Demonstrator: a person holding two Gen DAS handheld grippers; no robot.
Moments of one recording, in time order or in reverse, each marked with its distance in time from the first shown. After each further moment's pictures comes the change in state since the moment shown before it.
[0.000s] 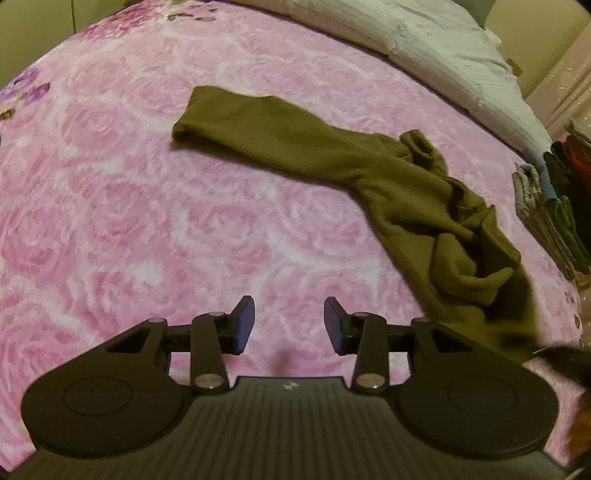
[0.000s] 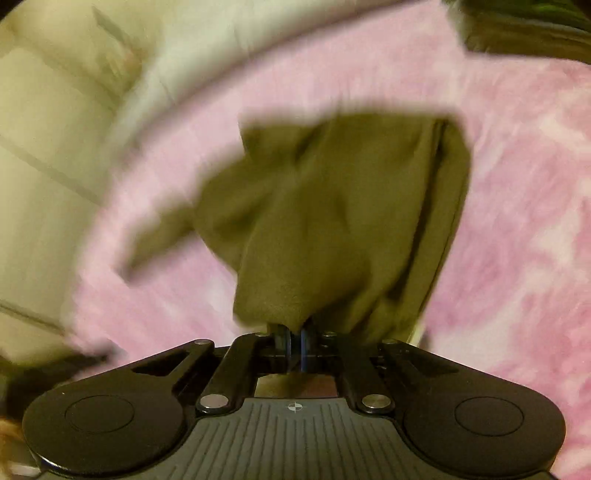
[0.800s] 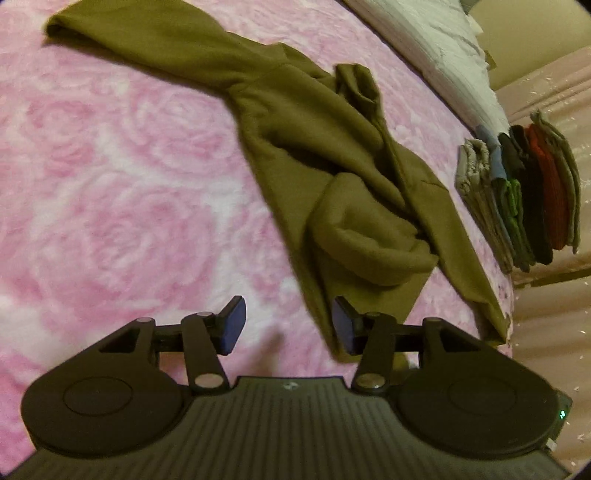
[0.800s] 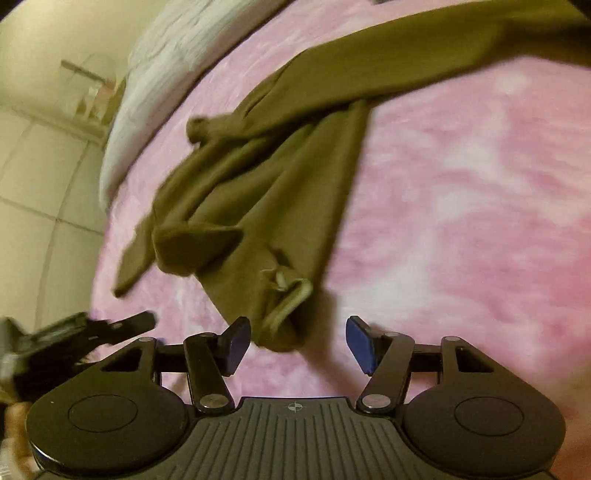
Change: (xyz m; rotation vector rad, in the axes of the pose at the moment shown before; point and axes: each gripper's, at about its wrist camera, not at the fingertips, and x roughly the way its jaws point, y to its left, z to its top) left arm 0.063 -0.069 -0.027 -0.160 0.164 -0.212; right arm 0.040 -0.073 -0.054 0.084 0.096 -0.015
